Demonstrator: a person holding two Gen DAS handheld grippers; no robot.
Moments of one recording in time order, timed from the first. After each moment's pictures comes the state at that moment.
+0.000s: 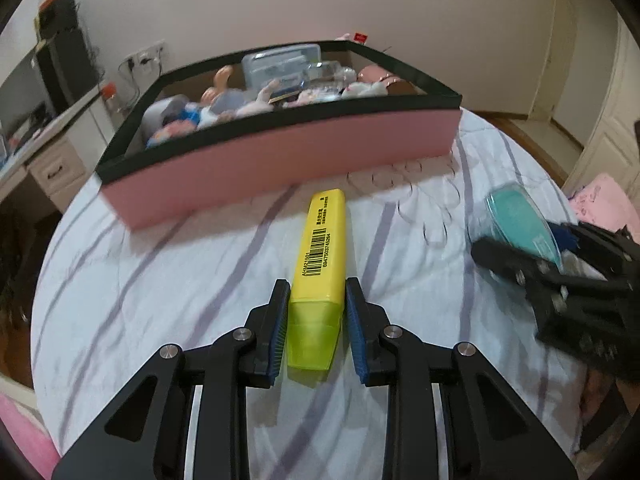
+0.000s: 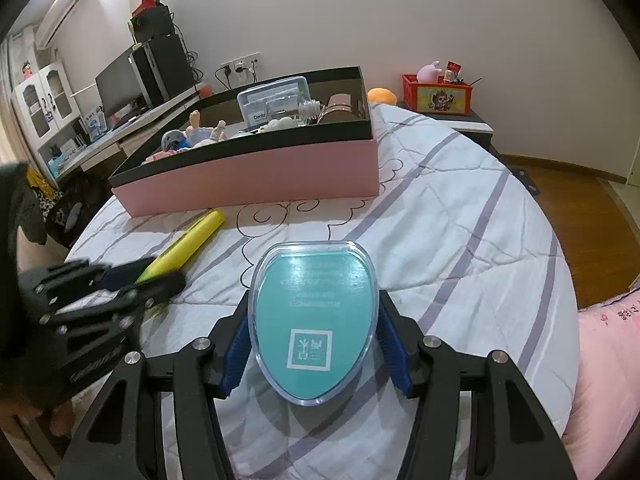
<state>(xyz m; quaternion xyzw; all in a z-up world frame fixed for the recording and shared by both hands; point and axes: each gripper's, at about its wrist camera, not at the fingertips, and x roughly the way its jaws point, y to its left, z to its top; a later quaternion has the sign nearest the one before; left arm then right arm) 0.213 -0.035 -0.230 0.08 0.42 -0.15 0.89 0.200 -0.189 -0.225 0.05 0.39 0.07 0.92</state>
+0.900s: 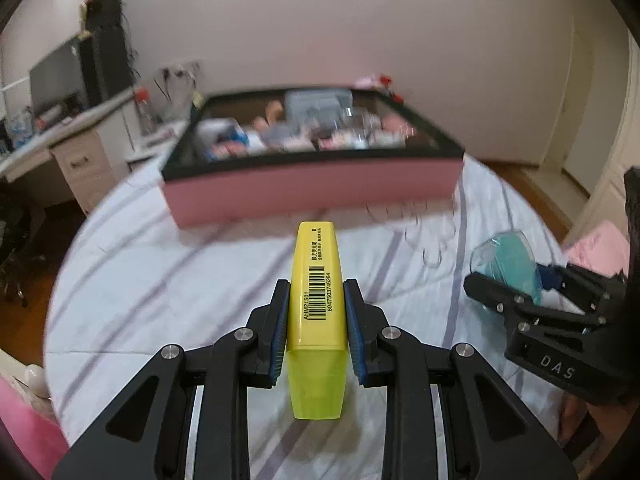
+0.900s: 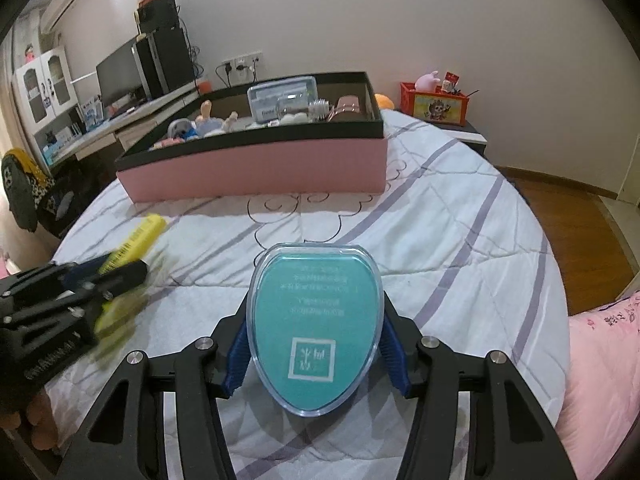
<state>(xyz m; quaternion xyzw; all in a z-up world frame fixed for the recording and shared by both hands) 0.182 -0.011 -0.204 0.02 0.35 -0.12 0.93 0.181 -0.176 -0.218 0.03 0.38 0.06 0.92</state>
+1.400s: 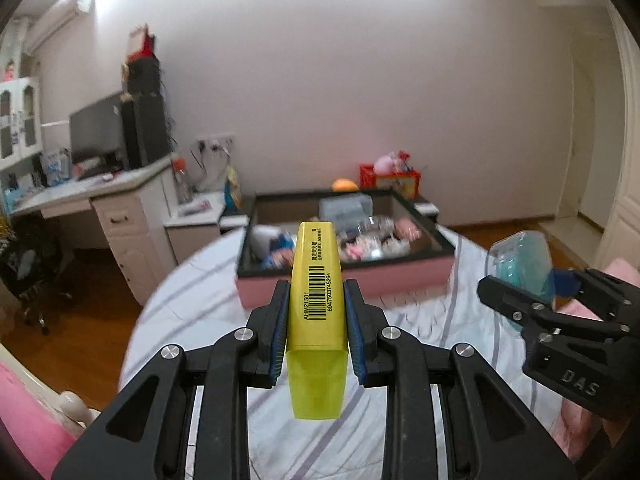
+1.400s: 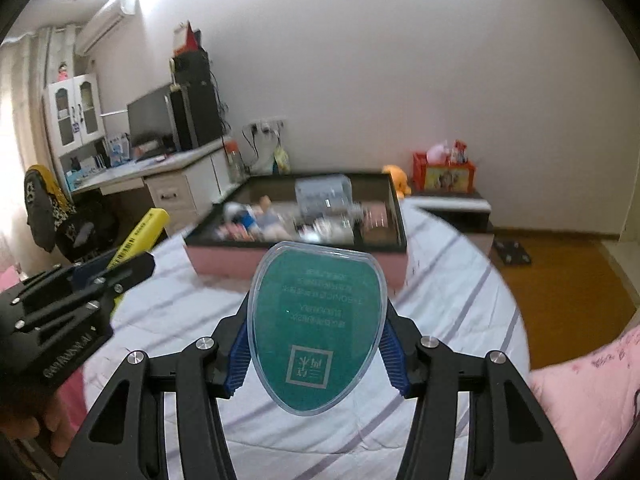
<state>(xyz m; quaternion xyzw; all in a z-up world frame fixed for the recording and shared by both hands) 0.133 0.015 -0.123 0.02 0.22 -0.07 0.97 0.133 -0.143 -0.126 0.00 0.25 0.08 0.96</state>
